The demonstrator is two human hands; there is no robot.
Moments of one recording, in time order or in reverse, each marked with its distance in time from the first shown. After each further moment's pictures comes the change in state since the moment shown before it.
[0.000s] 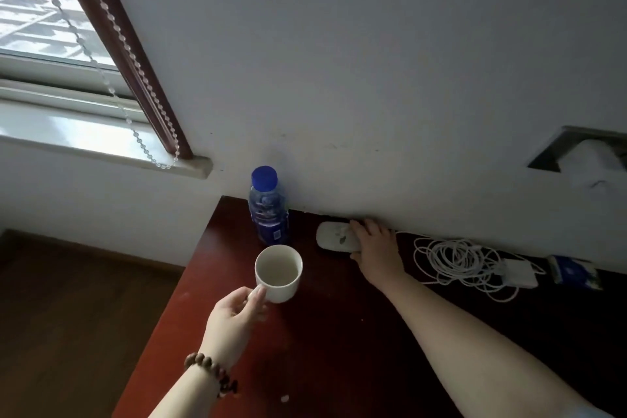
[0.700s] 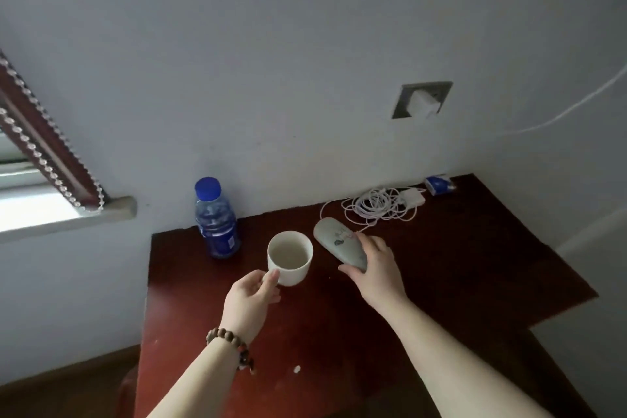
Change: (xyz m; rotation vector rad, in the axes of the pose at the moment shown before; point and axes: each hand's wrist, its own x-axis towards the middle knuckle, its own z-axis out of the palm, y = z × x) left_hand 0.015 0.023 0.008 0.133 -0.443 0.196; right_hand -0.162 -0.057 -0.030 0.348 0.370 0.585
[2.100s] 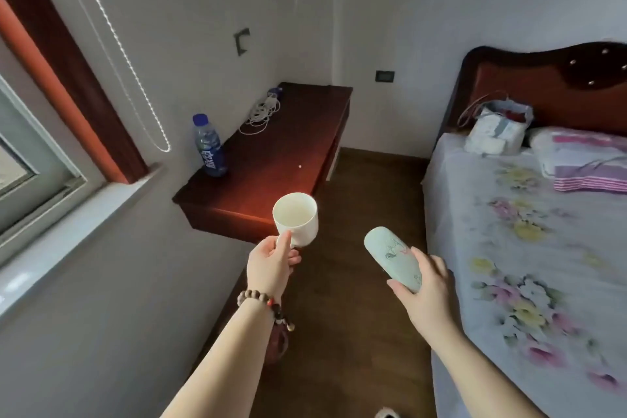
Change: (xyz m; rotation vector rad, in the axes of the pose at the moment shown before) left_hand -0.235 -0.100 -0.397 0.031 -0.764 0.211; right_hand -0.594 -0.414 0.233 -0.019 0.896 0.862
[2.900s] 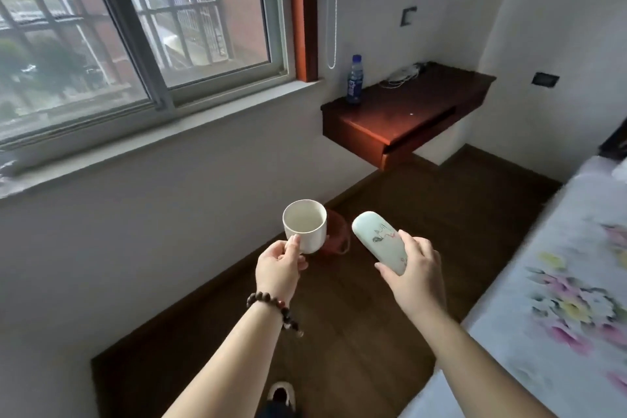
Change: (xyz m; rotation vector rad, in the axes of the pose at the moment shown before) left_hand -0.468 -0.124 -0.064 -0.098 0.538 -0.068; right_hand -0.292 0.055 -0.155 0.059 -0.362 -0.490
